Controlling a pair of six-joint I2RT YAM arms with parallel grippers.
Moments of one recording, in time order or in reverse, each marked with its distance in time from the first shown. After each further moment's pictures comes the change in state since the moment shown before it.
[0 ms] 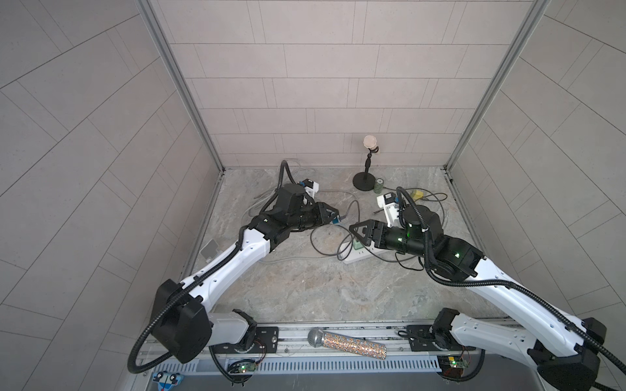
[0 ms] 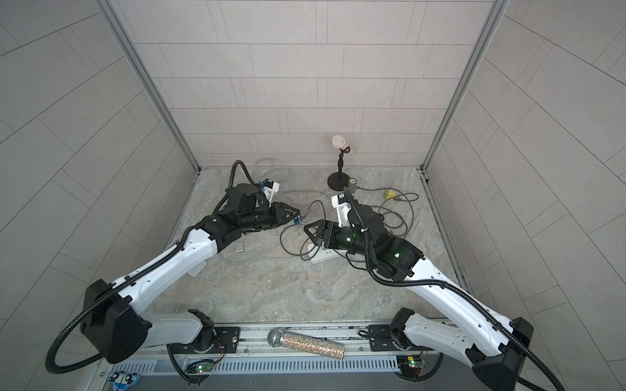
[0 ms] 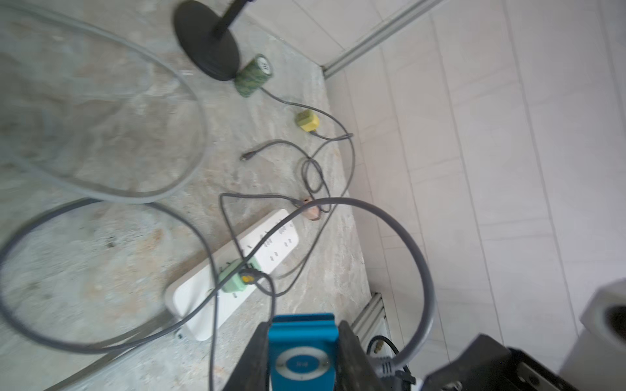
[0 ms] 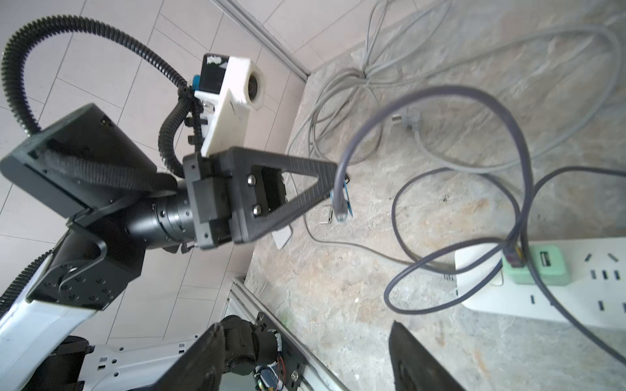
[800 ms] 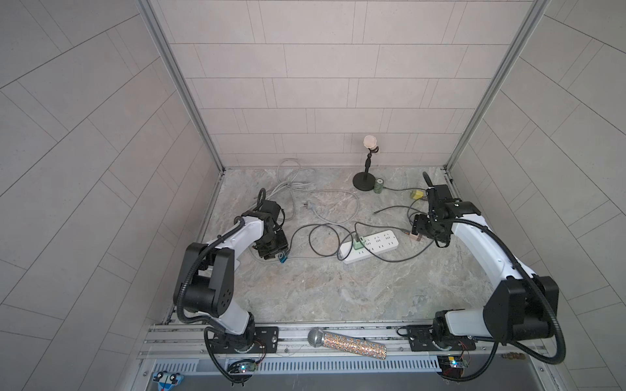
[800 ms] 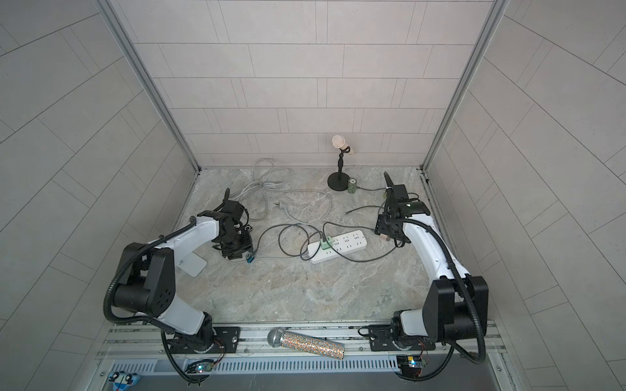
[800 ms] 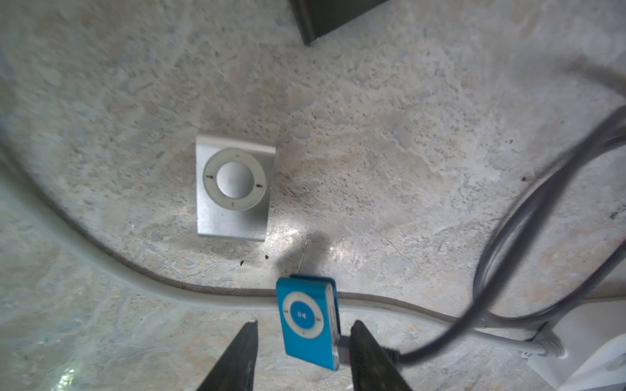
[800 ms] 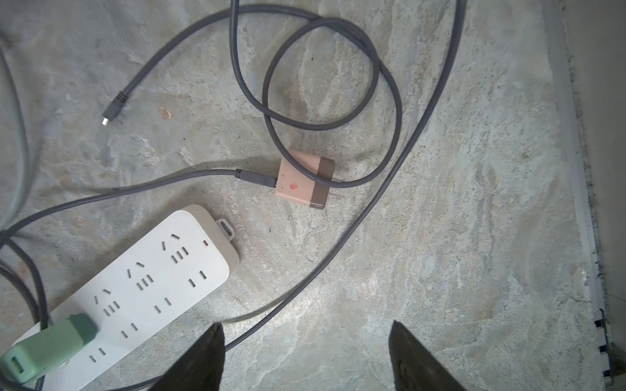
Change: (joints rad) left arm 0.307 0.266 -0.100 -0.505 -0.272 0.204; right arm -0.719 0.434 0.124 -0.513 0.266 -0.512
